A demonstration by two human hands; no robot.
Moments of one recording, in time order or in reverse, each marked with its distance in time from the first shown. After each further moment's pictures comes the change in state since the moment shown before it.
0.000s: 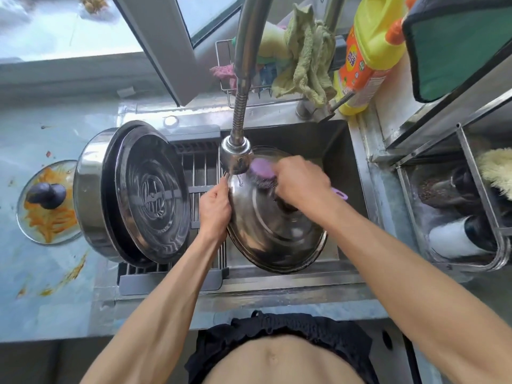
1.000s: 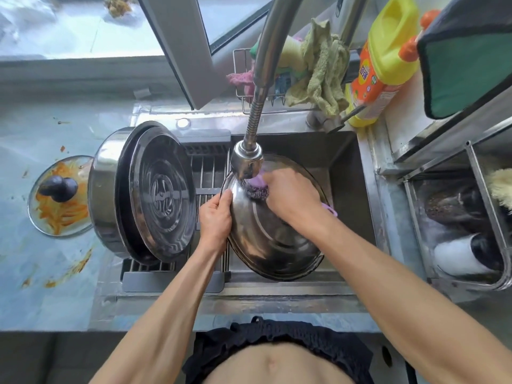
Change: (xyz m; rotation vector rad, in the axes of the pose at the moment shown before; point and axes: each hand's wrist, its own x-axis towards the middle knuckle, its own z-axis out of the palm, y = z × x) left_hand -0.009 -0.010 -0.014 -0.090 0.029 0.047; right_hand 0.003 -0.021 0.011 0.095 -0.027 -0.039
